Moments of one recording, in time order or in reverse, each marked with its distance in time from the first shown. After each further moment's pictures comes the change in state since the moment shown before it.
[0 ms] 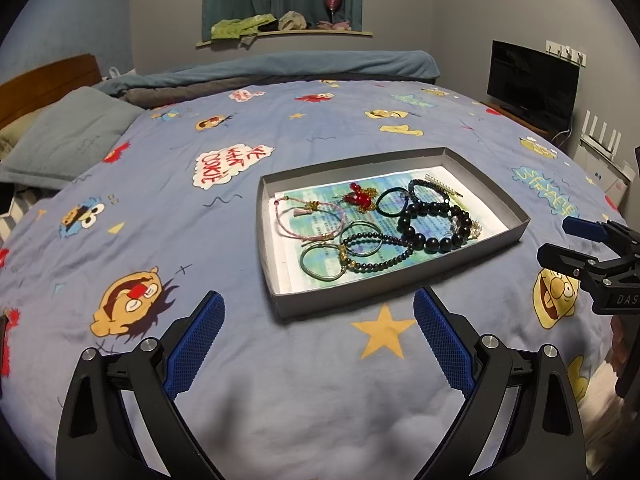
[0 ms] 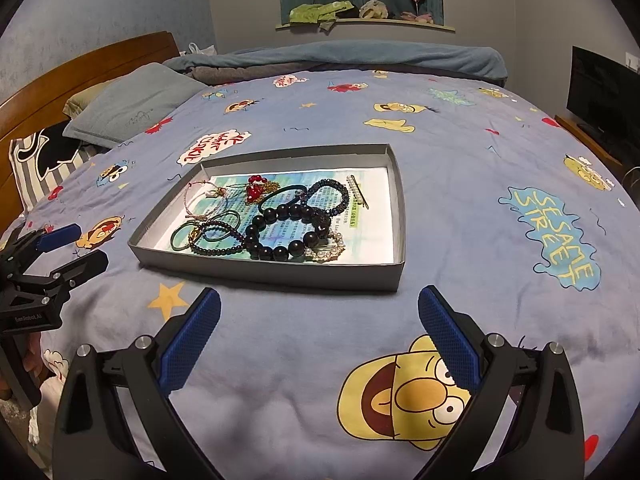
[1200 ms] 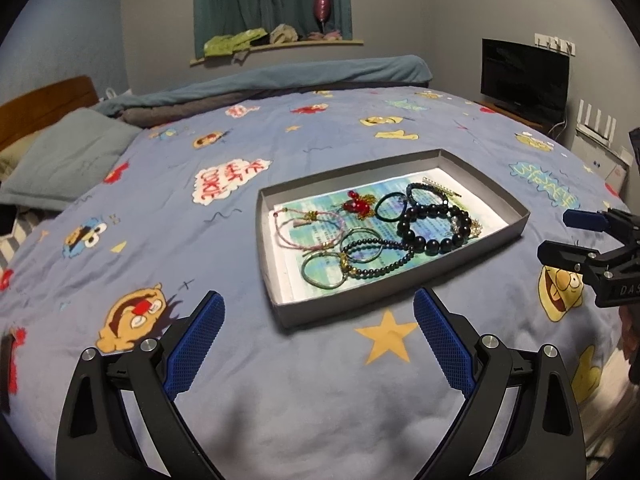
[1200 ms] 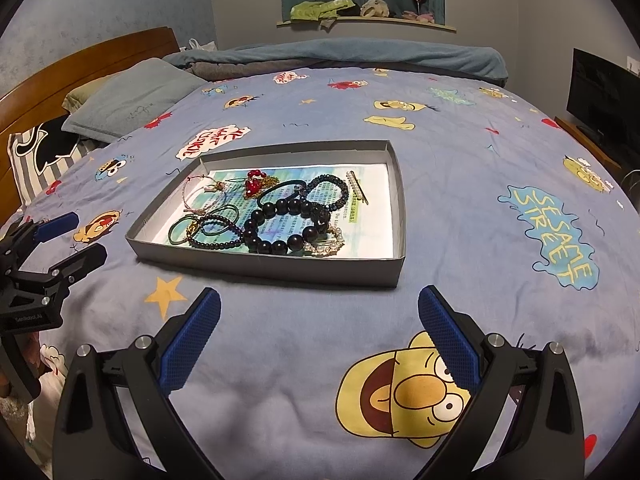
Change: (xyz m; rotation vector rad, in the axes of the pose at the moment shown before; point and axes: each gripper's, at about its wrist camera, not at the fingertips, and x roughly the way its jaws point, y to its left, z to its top) left arm -0.002 -0.004 -0.003 0.077 -0.062 -0.001; right arm 0.002 0.001 -0.004 -0.004 0.013 -0.005
